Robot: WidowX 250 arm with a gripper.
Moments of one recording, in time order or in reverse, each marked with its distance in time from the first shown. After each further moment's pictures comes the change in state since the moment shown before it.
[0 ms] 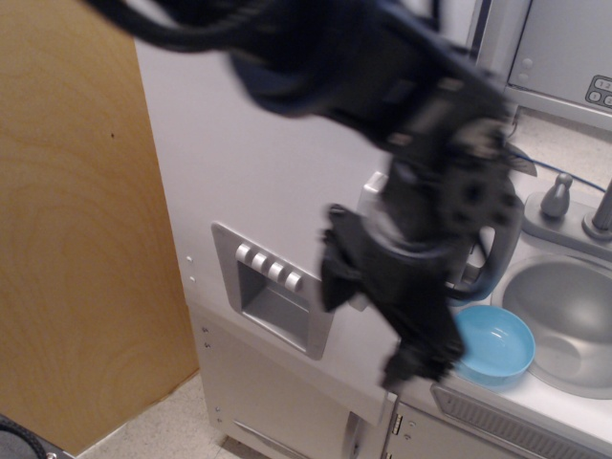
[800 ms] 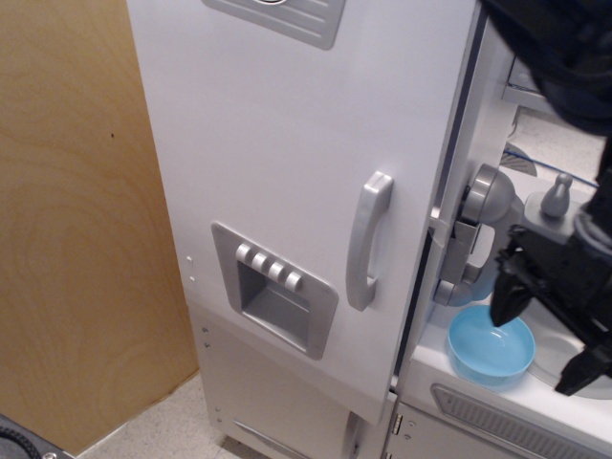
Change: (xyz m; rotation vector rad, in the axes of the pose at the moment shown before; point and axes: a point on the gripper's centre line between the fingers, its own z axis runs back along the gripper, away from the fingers) arm 0.094 -0.037 -0.034 -0.097 0.065 0.015
